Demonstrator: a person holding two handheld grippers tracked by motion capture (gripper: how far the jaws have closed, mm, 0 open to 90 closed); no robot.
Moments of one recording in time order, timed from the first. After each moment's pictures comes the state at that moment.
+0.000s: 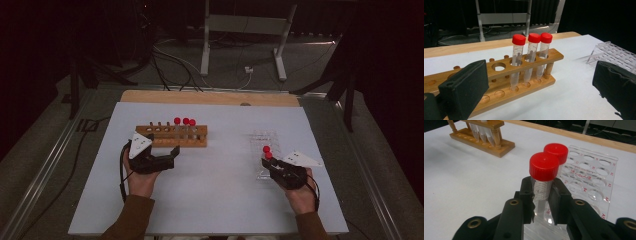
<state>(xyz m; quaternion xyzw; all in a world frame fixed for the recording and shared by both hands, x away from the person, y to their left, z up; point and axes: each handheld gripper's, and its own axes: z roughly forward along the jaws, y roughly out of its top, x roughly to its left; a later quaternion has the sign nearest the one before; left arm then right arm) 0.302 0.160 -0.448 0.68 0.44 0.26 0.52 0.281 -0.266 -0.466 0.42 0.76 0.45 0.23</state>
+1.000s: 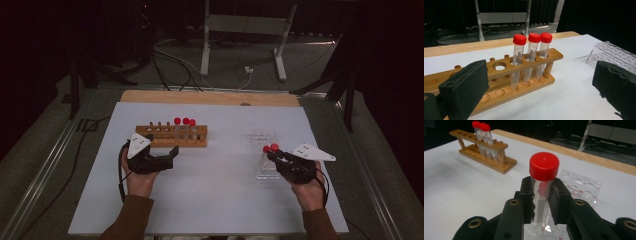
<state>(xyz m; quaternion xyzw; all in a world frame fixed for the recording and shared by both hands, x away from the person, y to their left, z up) 0.301 0.161 -0.446 0.68 0.44 0.25 0.52 0.278 -0.272 -0.423 0.40 0.75 0.47 0.24</state>
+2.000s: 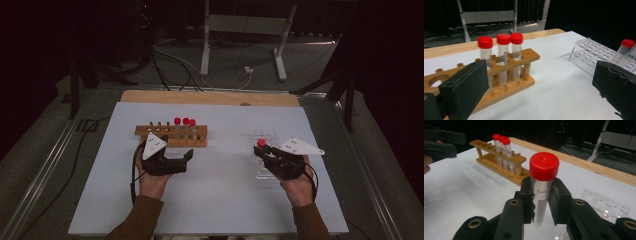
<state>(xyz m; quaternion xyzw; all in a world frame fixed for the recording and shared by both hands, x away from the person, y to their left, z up) 0.300 0.122 -0.445 0.71 0.41 0.23 0.53 0.284 -0.236 -0.408 0.37 0.76 0.49 0.22</state>
